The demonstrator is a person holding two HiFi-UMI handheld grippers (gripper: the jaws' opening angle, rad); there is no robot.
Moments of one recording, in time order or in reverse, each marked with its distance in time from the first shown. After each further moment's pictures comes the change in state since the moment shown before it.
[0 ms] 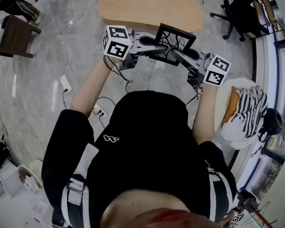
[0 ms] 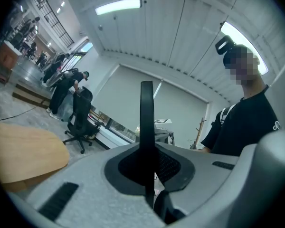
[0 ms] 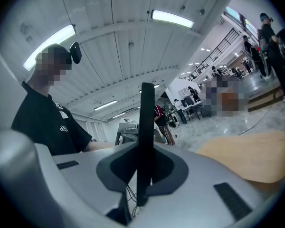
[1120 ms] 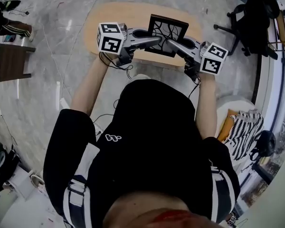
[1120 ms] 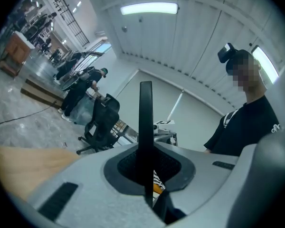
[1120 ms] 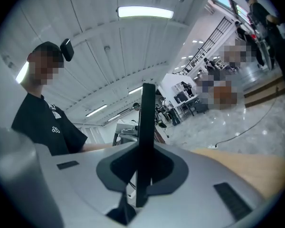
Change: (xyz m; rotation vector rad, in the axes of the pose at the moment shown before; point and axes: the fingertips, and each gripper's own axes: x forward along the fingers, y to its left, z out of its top) left arm 0.013 0.372 0.174 -0.087 -0.058 0.085; right arm 0.061 -0.371 0.168 0.074 0.039 0.012
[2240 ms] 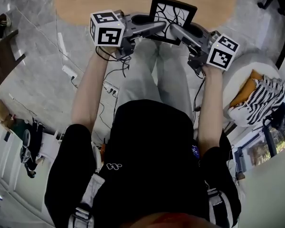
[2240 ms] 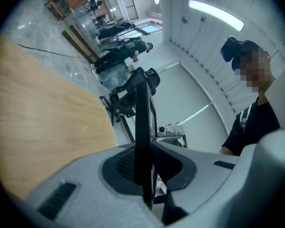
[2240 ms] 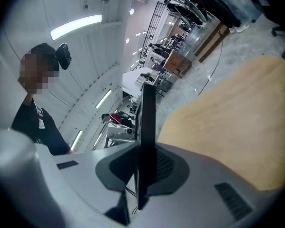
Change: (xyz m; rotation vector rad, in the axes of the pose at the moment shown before) left arm -0.035 0.230 -0.179 -0.542 0.123 0.067; right arm 0.076 -0.210 -0.189 0.598 0.004 -0.190
